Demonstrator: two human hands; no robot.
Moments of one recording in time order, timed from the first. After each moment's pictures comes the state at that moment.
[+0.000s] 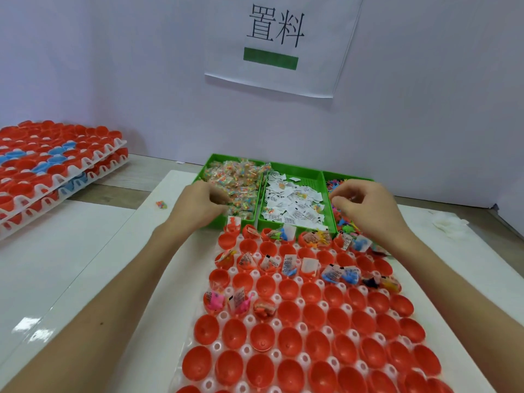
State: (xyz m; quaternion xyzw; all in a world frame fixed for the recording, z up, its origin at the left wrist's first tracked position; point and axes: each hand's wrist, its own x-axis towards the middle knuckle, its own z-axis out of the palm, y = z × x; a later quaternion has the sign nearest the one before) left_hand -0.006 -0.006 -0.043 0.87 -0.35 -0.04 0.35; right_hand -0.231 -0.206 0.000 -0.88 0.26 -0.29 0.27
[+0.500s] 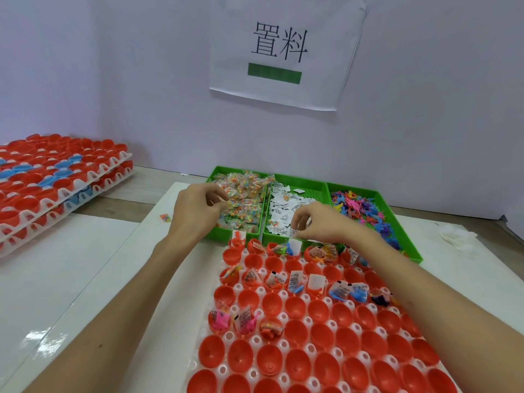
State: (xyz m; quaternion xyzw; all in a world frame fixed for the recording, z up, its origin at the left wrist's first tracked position) left_hand -0.004 -0.004 -0.041 0.83 -0.30 0.05 0.46; right_hand -0.154 -0.214 -0.023 -0.96 0.18 0.01 0.20
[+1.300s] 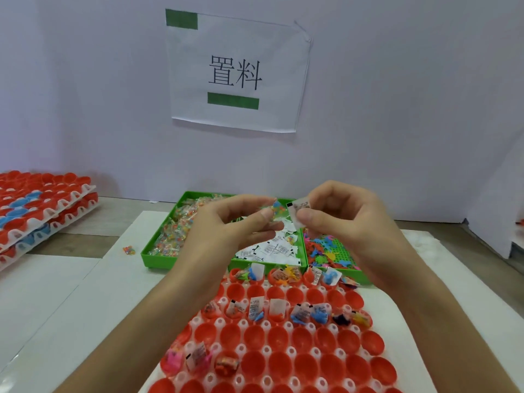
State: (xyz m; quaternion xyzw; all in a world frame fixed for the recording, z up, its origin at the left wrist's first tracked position) left_hand -0.135 -0.020 0.041 0.51 -0.34 -0.26 0.75; right_hand -0.271 -0.160 0.067 -0.77 0.06 -0.30 0.56
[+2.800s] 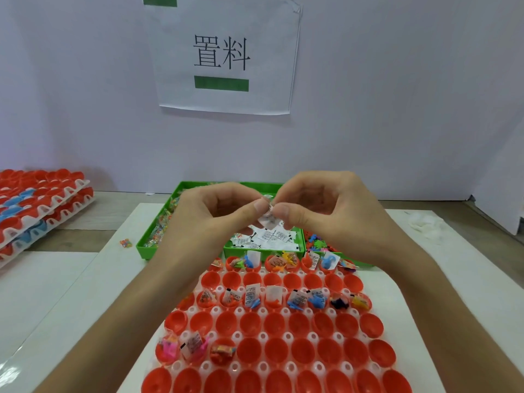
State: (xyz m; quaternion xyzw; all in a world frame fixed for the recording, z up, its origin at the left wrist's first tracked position) left_hand -0.136 -0.012 0.046 0.61 -0.43 -0.15 0.65; right_hand -0.267 -0.166 0.064 -0.87 0.03 -0.27 0.41
